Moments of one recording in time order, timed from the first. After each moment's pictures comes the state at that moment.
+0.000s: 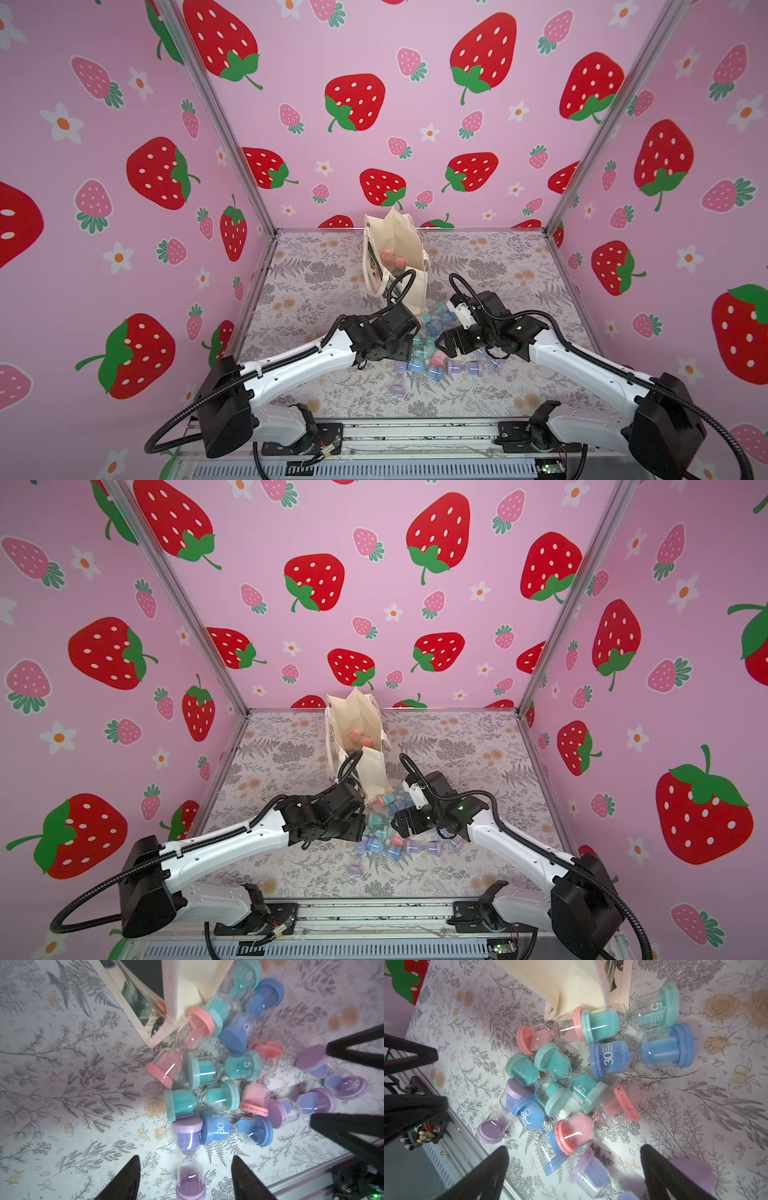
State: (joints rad) left arm -0.96 1.37 1.00 -0.78 -0.15 -0.73; right arm 0.76 1.20 0.76 -0.50 -0.26 0.28
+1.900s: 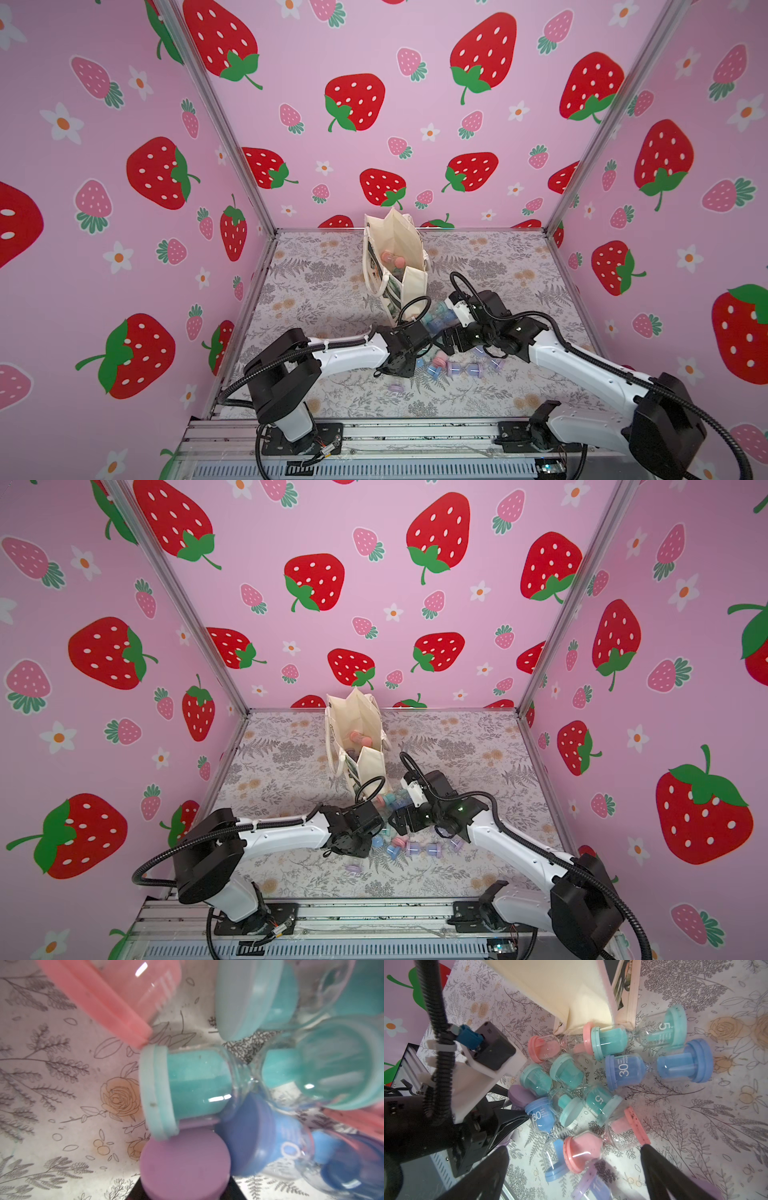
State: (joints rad) left arm -1.00 1.63 0.92 -0.65 -0.10 -0.80; right arm 0.76 1.20 0.75 -0.43 -0.28 0.28
